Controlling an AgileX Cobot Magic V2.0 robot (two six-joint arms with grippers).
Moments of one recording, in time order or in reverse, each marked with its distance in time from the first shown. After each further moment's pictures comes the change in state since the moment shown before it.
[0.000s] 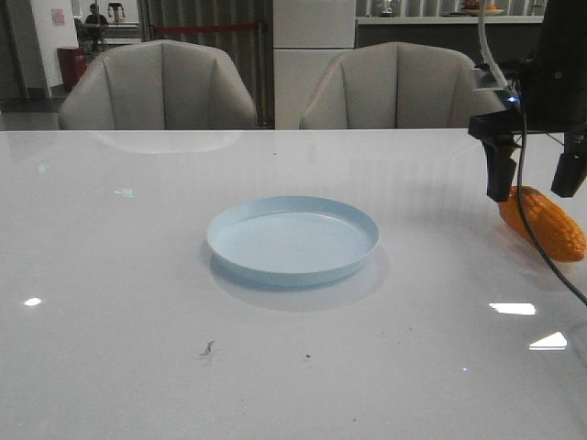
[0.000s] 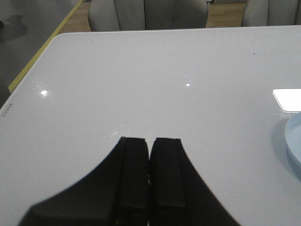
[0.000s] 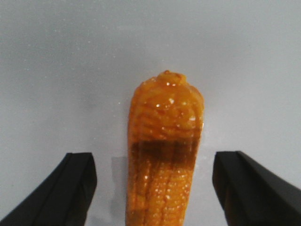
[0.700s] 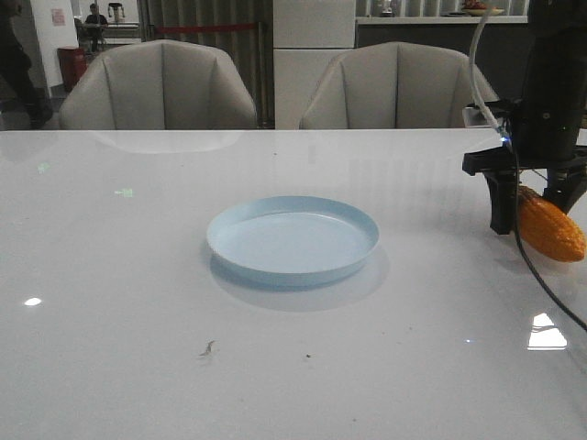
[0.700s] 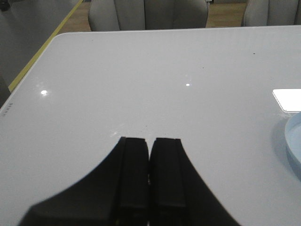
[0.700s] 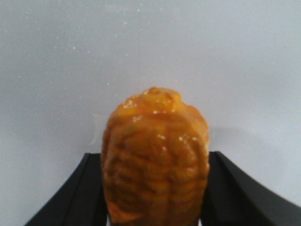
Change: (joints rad) left arm 0.000 0.000 0.000 0.000 0.000 0.000; right arm 0.000 0.075 -0.005 -0.004 -0.028 0.001
